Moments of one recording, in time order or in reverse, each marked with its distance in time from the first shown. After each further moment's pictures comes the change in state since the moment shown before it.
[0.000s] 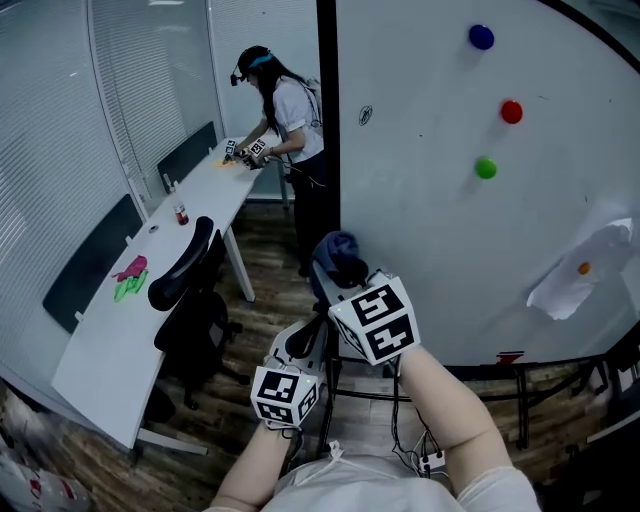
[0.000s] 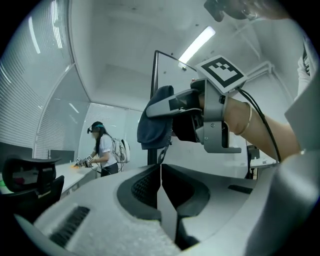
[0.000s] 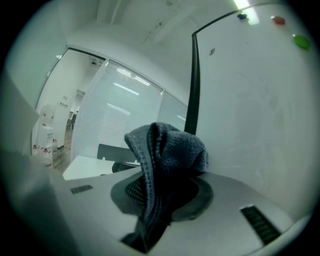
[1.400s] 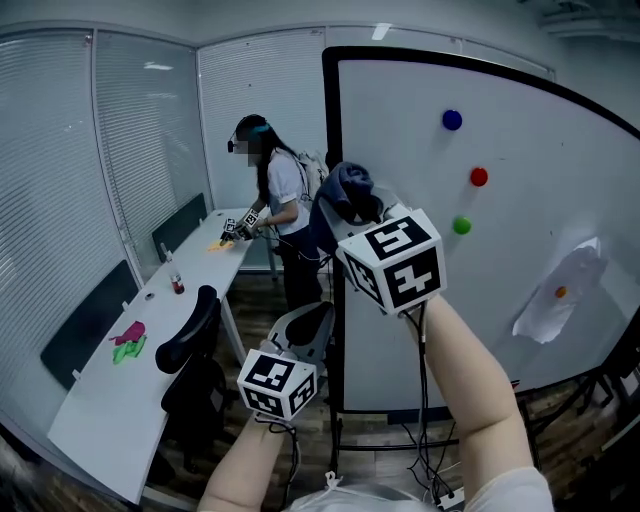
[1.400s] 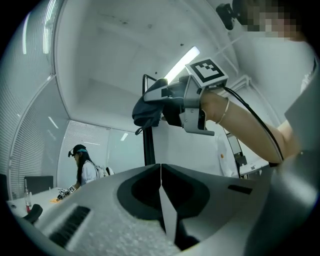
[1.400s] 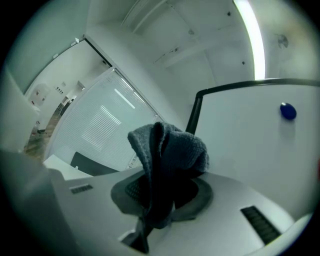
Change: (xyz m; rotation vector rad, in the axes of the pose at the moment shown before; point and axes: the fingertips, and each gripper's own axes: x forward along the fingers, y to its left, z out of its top) left arm 0.030 0.009 0.164 0.096 -0.188 -0.196; right arm -0.030 -0.062 0.221 -0.211 -0.231 -0.207
